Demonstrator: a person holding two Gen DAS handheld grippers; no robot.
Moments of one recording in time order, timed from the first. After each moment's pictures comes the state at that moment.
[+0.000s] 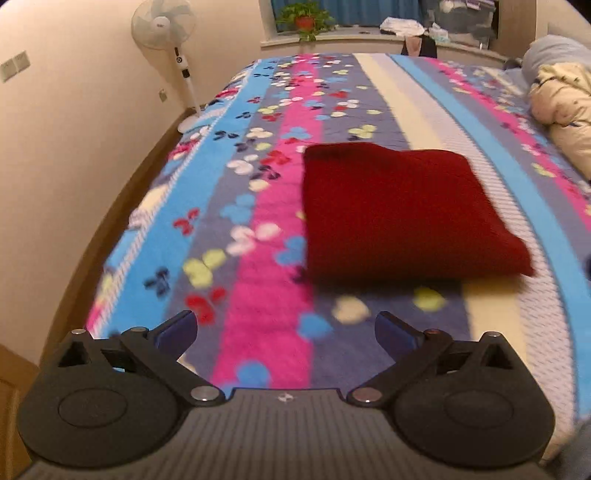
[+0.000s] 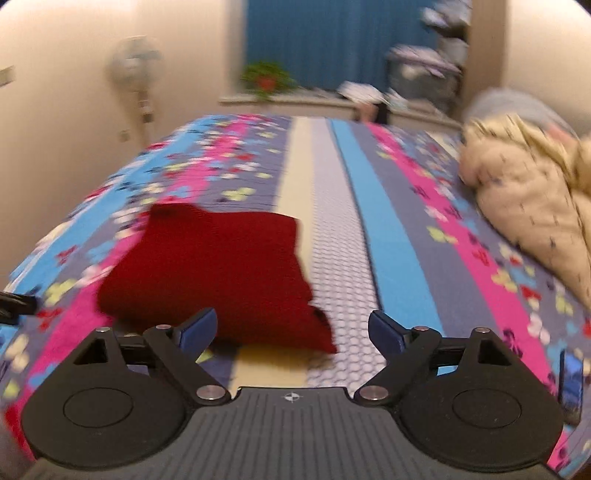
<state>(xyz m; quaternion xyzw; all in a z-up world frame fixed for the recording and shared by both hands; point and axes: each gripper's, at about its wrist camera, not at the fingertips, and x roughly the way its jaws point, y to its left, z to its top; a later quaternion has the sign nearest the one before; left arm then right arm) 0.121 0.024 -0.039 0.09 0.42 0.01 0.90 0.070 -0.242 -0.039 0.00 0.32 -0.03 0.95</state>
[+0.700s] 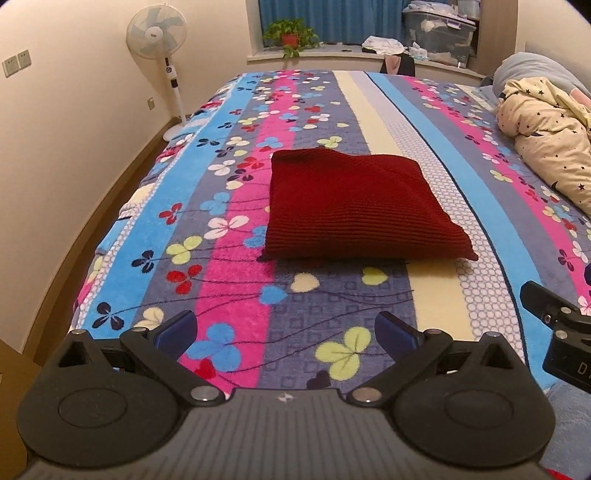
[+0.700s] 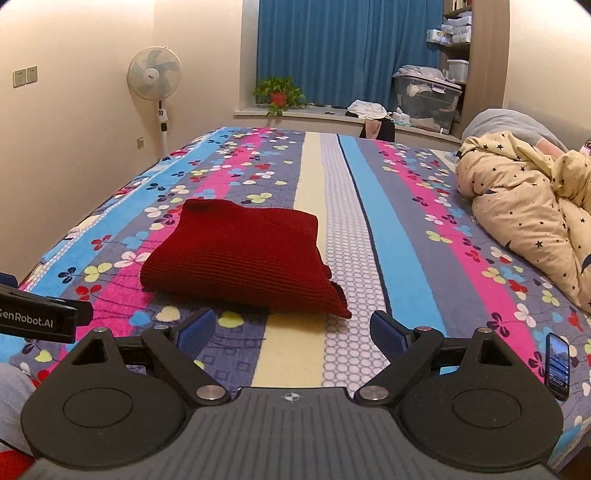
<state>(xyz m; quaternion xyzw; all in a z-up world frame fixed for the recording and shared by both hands) 0.044 0.009 -0.021 0.07 0.40 -0.02 0.91 -0.014 -0.208 -0.023 0.00 0.31 -0.04 0.95</state>
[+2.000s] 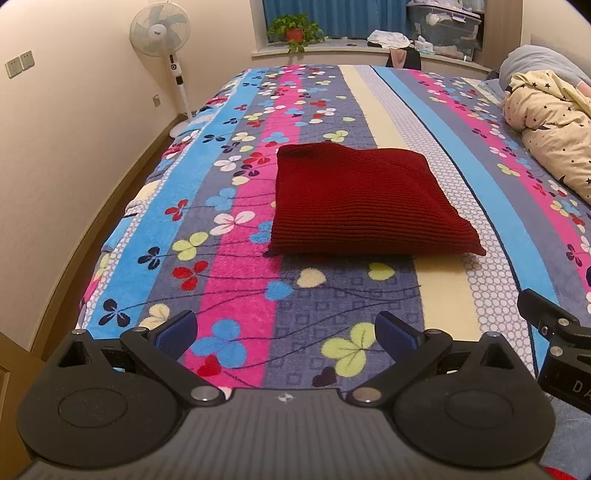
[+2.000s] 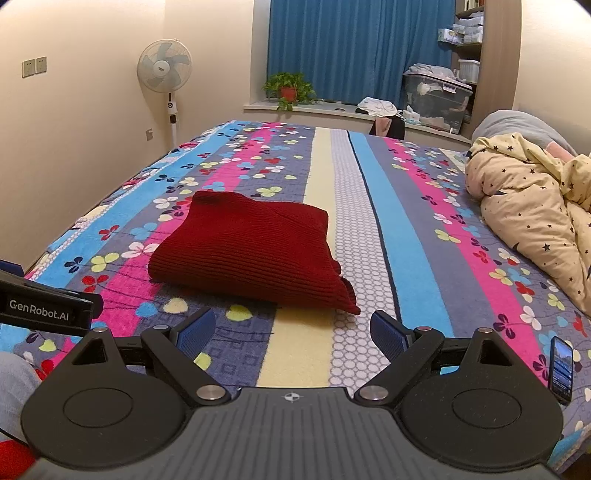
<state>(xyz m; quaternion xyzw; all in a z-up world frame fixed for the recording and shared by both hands) 0.047 0.008 -0.023 0.08 0.41 -0.01 0.91 -0.014 -0.201 -0.024 -0.01 0.31 -0.02 0.95</state>
